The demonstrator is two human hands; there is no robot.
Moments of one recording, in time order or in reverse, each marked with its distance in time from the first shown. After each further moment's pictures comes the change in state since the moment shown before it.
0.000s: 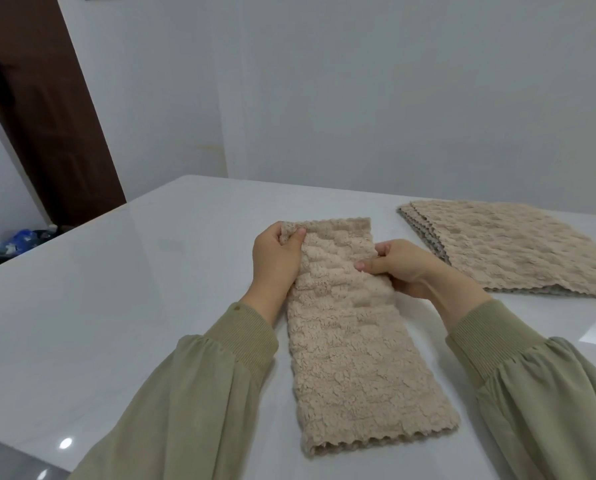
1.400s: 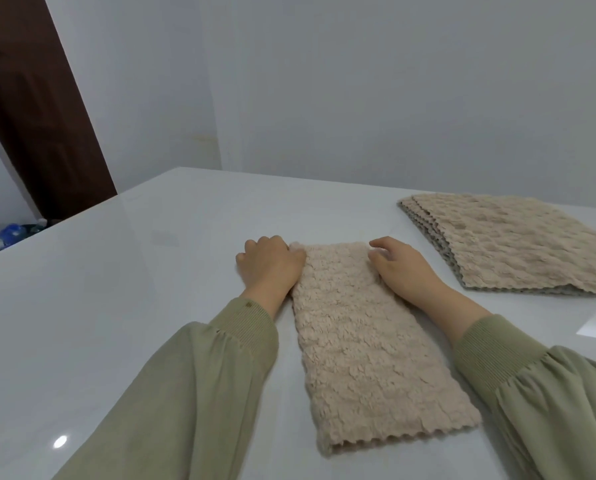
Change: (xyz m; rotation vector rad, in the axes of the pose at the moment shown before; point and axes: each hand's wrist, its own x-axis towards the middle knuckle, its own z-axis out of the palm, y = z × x) left_hand 0.032 -0.031 0.011 1.045 -0.074 0.018; right_hand 0.030 0.039 -0.011 -0.670 0.374 -0.306
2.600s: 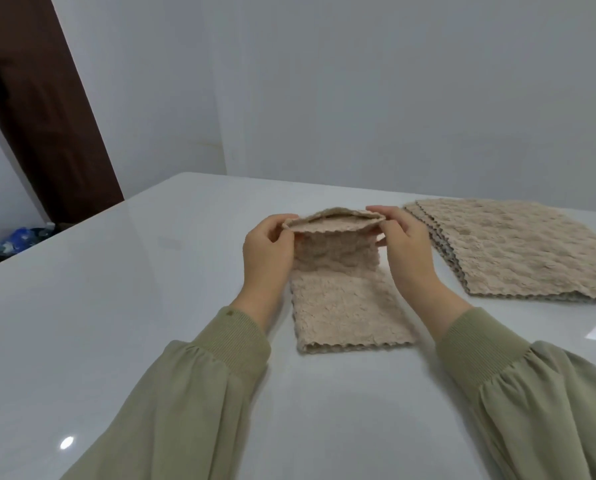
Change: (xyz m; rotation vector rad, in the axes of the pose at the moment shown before) left_hand -0.029 0.007 -0.041 -1.166 0.097 -0.014; right_hand -0.001 -0.048 -0.003 0.677 0.327 -0.079
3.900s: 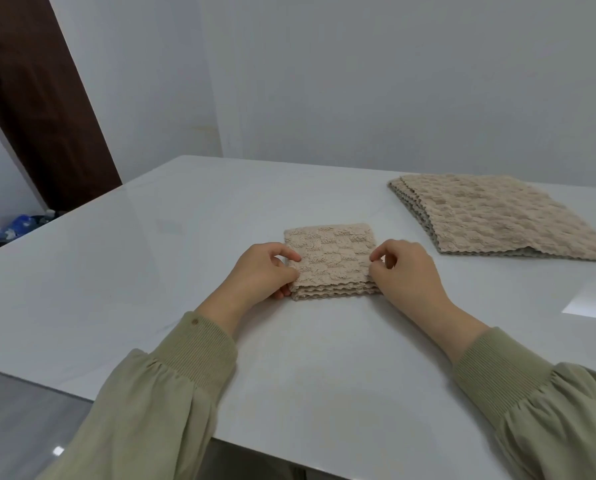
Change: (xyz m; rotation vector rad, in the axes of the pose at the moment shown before) left_hand -0.063 0.002 -0.045 0.470 -0.432 -0.185; right_hand -0.087 0.000 -0.042 -0.703 -0.109 -0.025
